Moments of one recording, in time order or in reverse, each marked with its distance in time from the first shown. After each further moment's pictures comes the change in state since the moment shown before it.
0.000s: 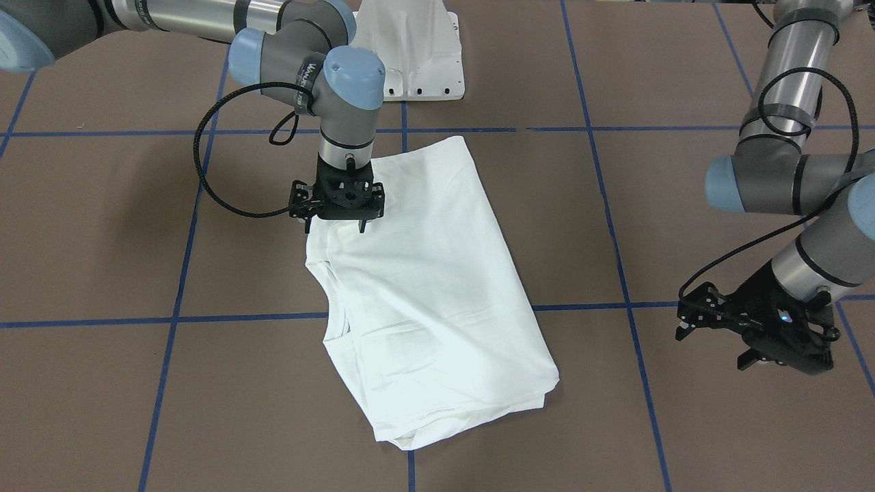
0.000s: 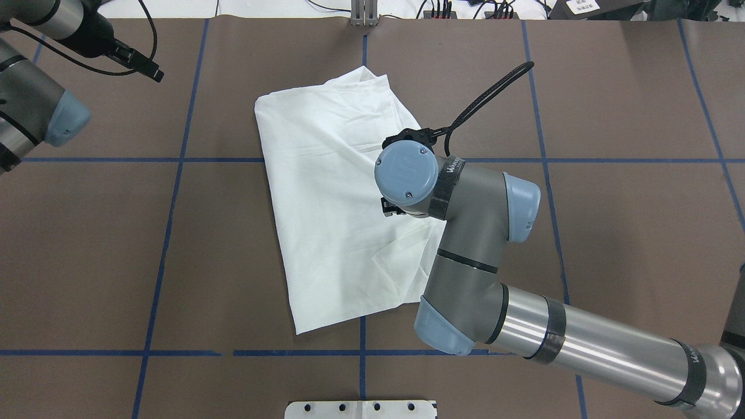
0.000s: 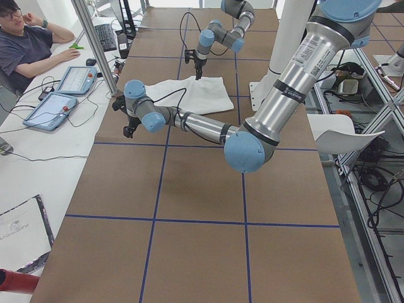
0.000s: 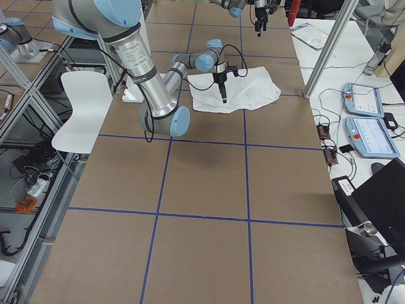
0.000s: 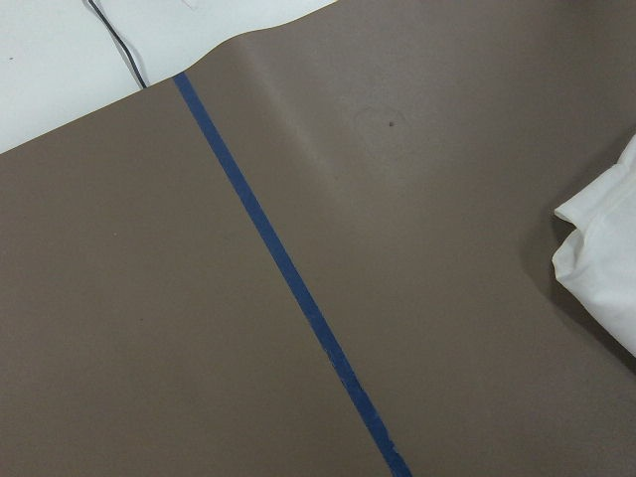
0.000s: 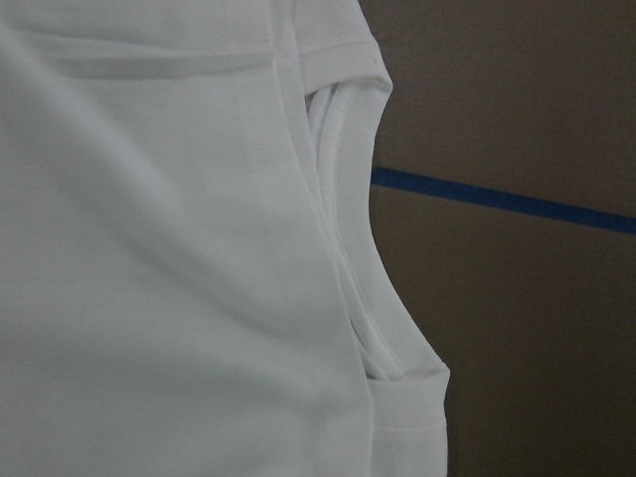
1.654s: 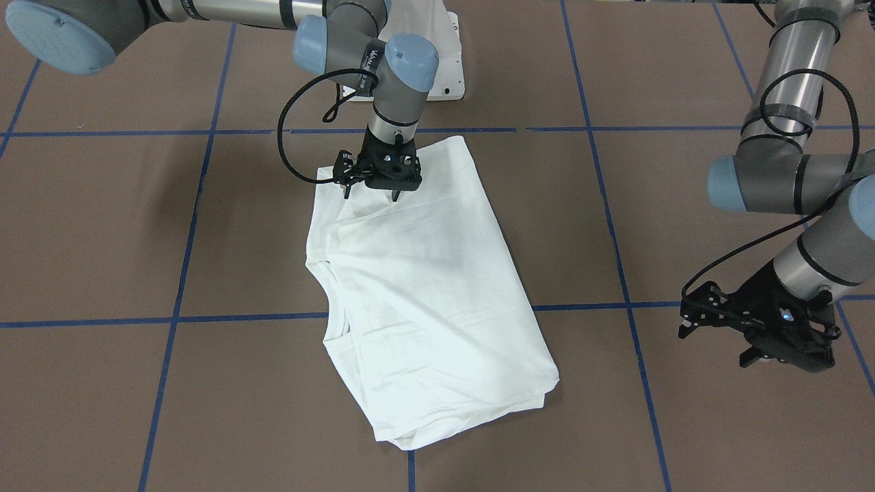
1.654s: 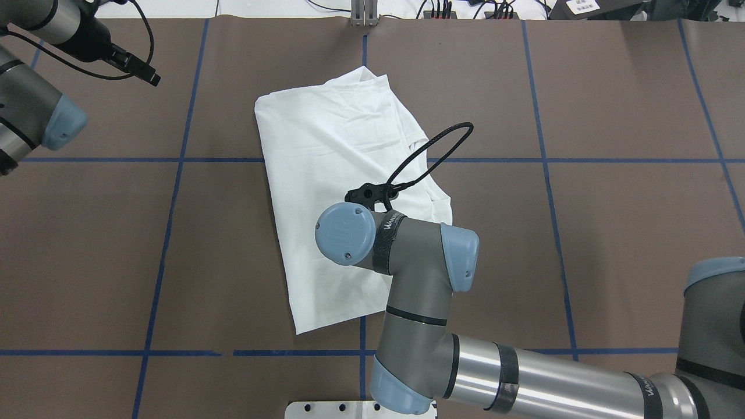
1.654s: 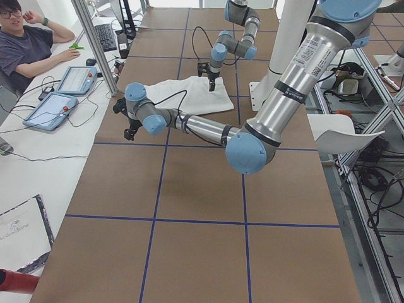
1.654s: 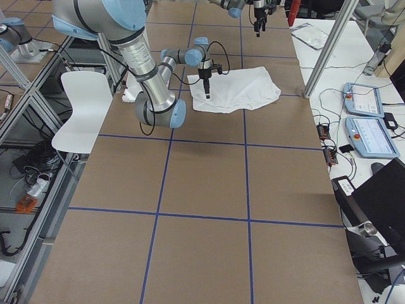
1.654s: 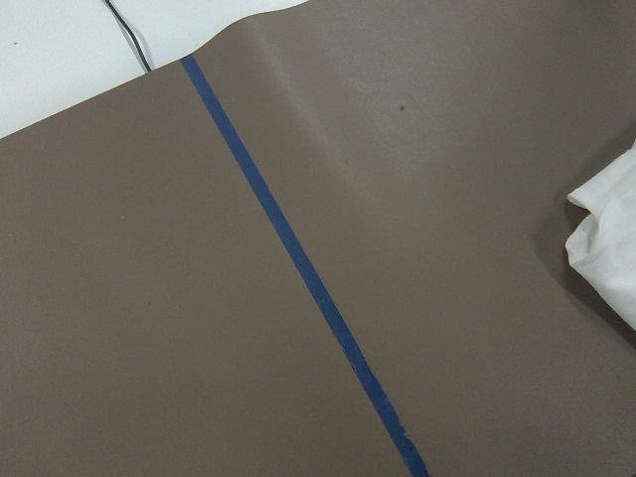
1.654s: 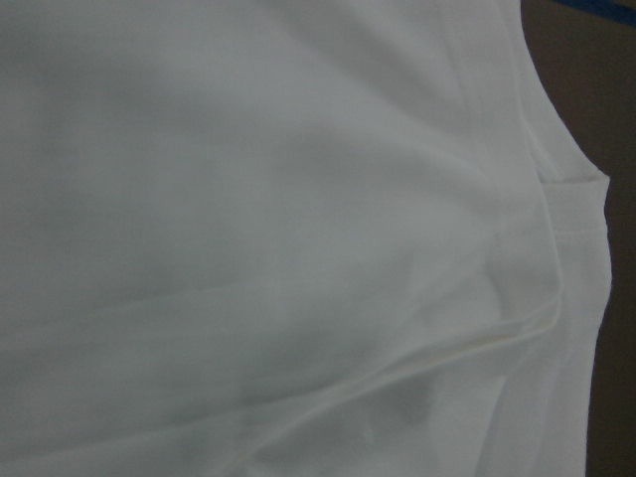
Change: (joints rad) left arm 0.001 0.014 0.001 -0.005 0.000 0.002; right arm -0.127 0.091 -0.083 -0.083 -0.019 0.105
